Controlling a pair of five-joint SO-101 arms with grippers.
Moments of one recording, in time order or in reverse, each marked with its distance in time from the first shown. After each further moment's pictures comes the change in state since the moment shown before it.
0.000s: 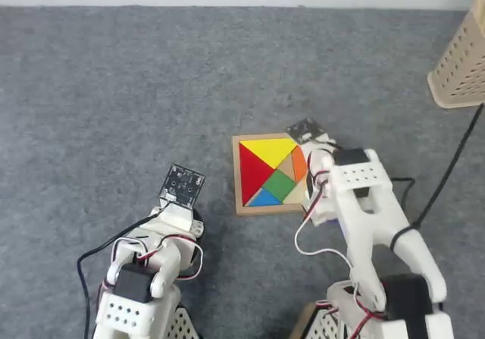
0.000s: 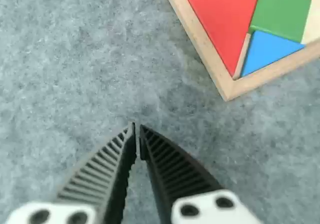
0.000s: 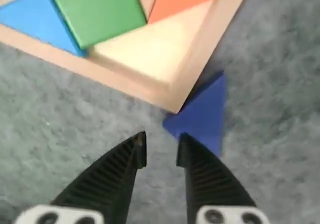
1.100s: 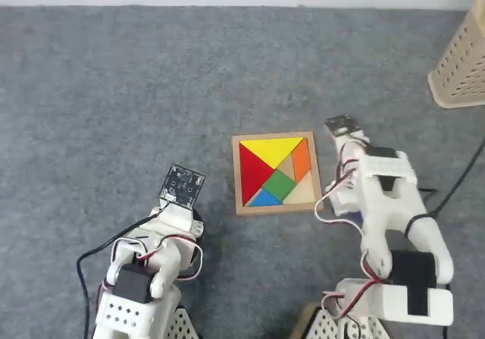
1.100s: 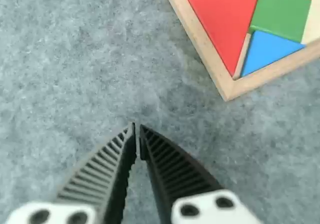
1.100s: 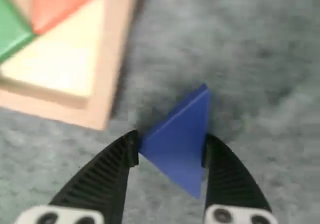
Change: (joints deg) left arm 0.0 0.0 0.0 0.0 0.0; right arm 14.6 9.5 -2.5 -8.7 2.7
